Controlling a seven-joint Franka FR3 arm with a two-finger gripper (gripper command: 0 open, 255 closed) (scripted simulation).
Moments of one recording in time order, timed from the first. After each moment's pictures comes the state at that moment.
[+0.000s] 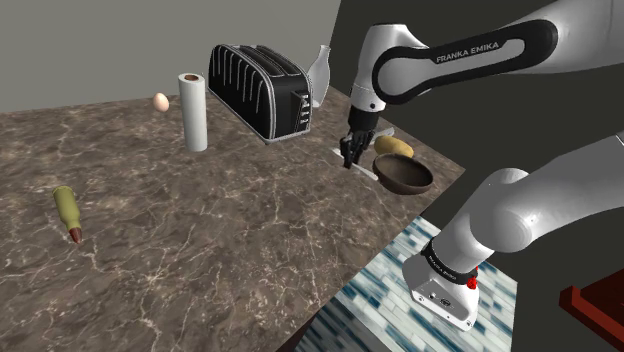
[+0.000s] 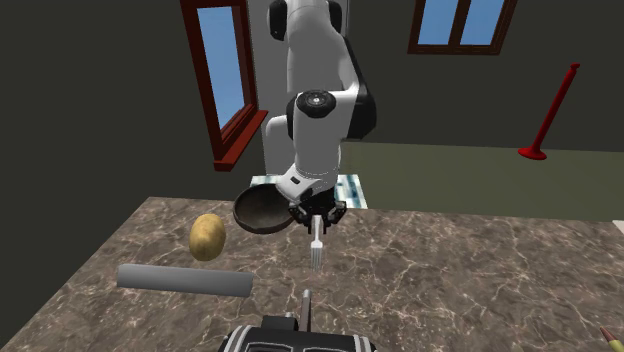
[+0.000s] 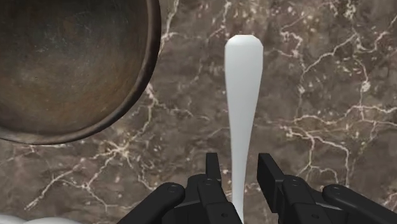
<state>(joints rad) -0.01 -0.44 0.08 -2.62 0.07 2.04 0.08</state>
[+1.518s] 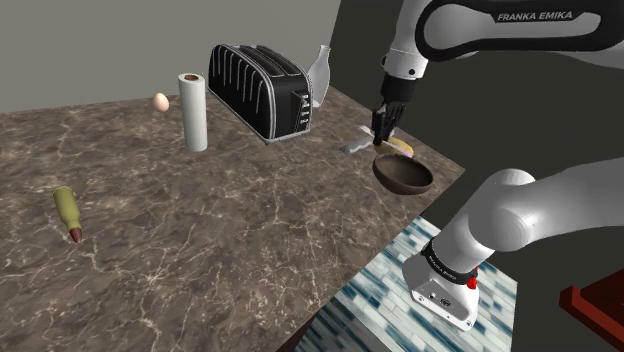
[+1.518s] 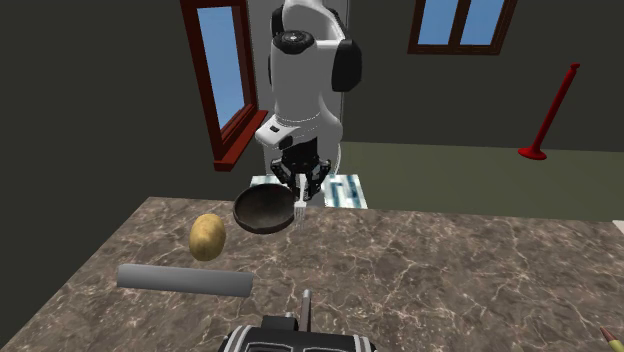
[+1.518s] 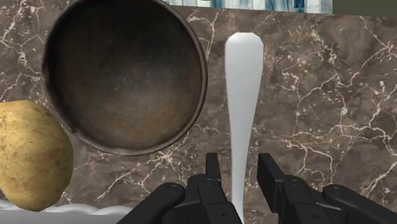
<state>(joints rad) -0.05 -0.66 0.01 -2.54 0.02 1.74 0.02</state>
